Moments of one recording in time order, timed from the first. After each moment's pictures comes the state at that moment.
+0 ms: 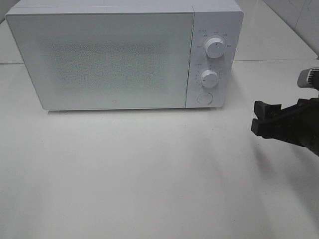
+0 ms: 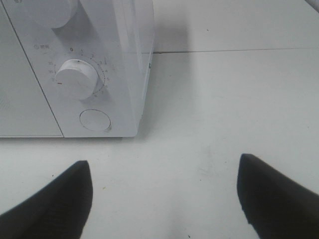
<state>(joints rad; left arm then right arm) -0.03 -0.01 -0.52 -0.07 1.08 -0.01 0.42 1.47 -0.19 0.44 -0.94 -0.16</state>
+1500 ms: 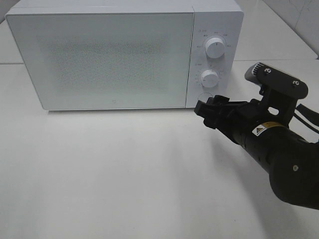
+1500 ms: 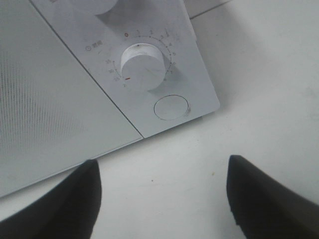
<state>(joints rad) -0.03 -0.01 -0.52 -0.07 1.08 -0.01 0.77 1.71 -0.44 0.88 -0.97 0.12</state>
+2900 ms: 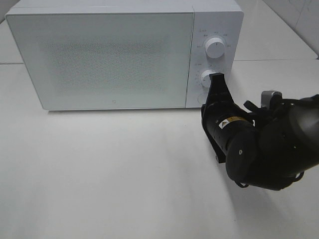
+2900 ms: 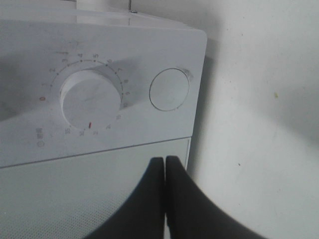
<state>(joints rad) -0.03 -0.01 -0.52 -0.07 1.08 -0.01 0.74 1.94 -0.62 0.87 -1.00 1.15</state>
